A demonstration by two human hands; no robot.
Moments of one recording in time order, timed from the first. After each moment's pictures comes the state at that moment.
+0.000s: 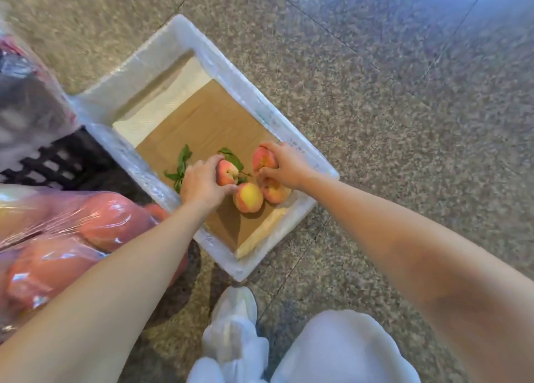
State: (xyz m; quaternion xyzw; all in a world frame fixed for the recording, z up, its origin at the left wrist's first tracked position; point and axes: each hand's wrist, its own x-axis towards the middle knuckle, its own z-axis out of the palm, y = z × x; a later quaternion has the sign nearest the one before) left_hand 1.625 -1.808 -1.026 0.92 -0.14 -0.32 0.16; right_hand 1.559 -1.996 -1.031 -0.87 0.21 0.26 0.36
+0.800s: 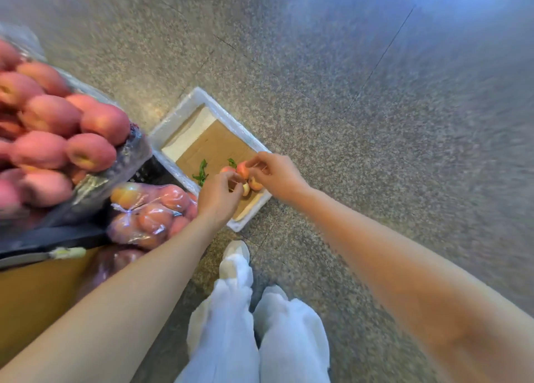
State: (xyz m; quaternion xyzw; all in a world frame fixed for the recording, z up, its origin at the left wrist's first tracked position) left_hand 1.530 -1.826 -0.685 0.89 -0.14 -0.32 0.28; right_hand 1.477 -1.969 -0.678 -0.82 0.25 0.16 0.49
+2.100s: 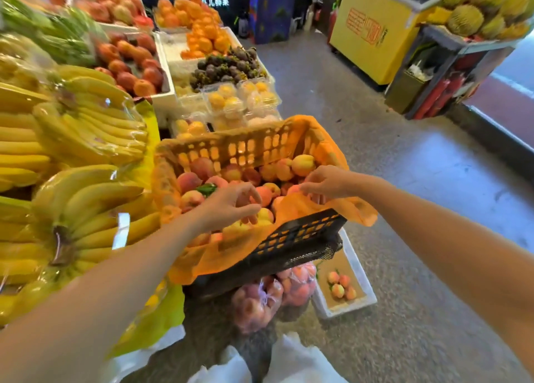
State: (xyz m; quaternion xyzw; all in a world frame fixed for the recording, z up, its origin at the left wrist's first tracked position) left_hand 1.559 -1.307 -0.170 0.86 -0.21 -0.18 0.42; right_hand 1.603 -1.566 -0.136 -0.93 -0.11 0.28 0.18
